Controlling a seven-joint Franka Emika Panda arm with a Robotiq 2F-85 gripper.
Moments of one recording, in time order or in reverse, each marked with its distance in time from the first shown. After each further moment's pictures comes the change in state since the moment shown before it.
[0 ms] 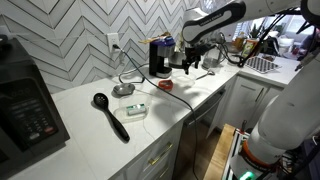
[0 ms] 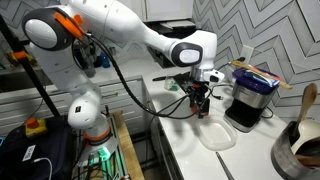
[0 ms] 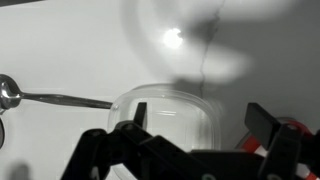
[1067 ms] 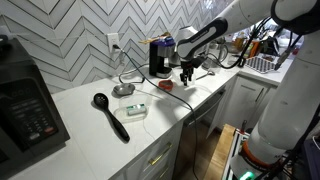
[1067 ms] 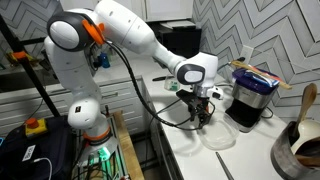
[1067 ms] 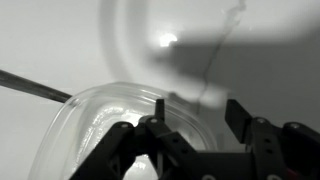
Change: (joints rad) arm -0.002 0.159 -0.004 -0.037 0.020 0.160 -0.198
